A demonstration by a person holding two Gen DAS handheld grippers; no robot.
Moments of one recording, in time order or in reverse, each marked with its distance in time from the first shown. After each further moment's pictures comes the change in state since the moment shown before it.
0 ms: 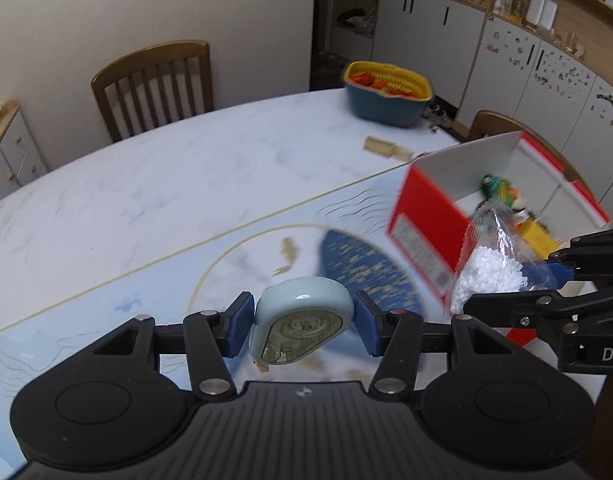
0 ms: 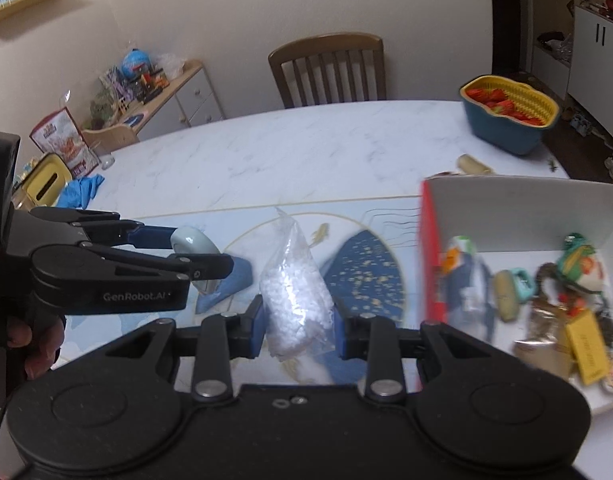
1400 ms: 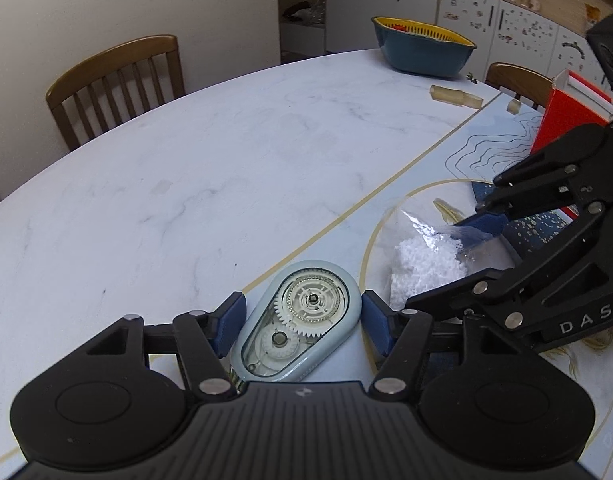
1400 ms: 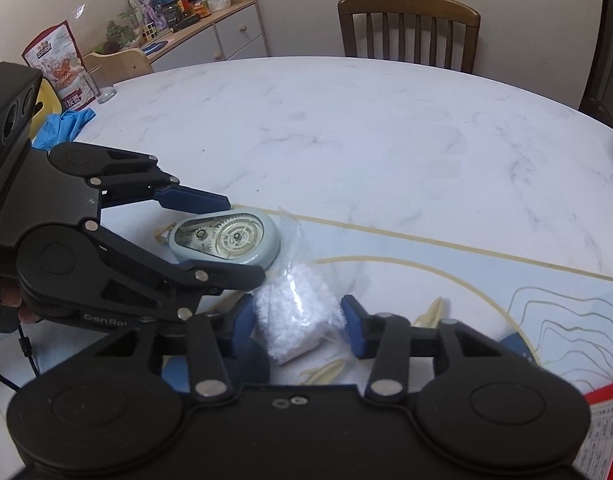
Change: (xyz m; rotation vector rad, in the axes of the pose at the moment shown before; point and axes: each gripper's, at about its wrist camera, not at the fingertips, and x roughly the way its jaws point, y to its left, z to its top) left arm 0.140 0.164 -0.021 0.199 -0.021 -0.098; right arm 0.216 0.069 0.045 -0.207 0.124 0.058
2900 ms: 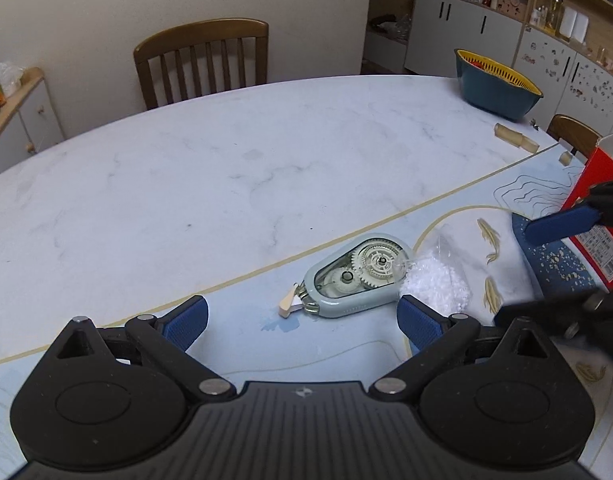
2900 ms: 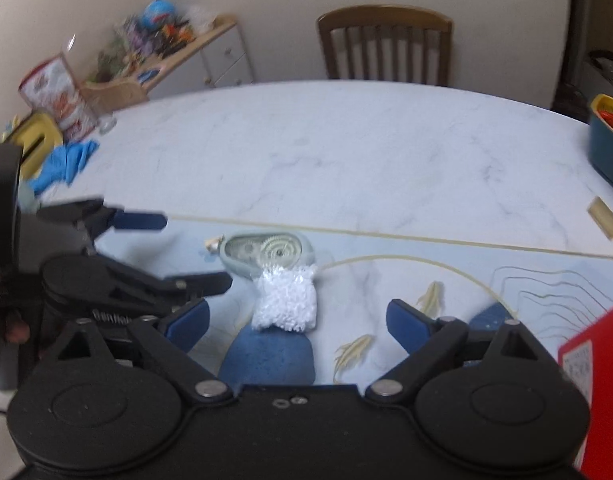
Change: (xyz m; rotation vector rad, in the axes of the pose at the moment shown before) left arm -0.041 0.021 -0.023 -0.228 -0.010 0.116; right arm -0.031 0.024 0.002 0.045 -0.010 -0.021
